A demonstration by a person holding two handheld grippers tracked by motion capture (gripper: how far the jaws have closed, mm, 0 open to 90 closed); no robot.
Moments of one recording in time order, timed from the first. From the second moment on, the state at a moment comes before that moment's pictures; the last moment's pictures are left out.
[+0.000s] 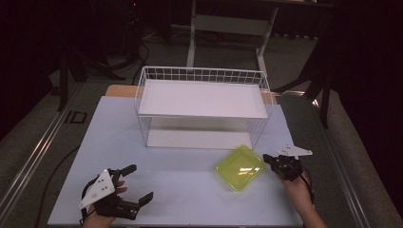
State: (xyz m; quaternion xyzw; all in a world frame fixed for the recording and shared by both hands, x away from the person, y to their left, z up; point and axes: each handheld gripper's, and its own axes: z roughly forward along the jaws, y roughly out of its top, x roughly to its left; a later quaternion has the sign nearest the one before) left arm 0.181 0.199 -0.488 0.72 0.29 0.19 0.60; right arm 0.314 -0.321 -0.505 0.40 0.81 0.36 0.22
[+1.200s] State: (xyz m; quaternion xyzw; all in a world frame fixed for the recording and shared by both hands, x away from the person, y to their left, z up) left arm 0.181 0.198 -0.489 0.72 0.29 0.19 0.60; right arm 0.289 -0.289 -0.528 0.33 0.86 0.36 0.14
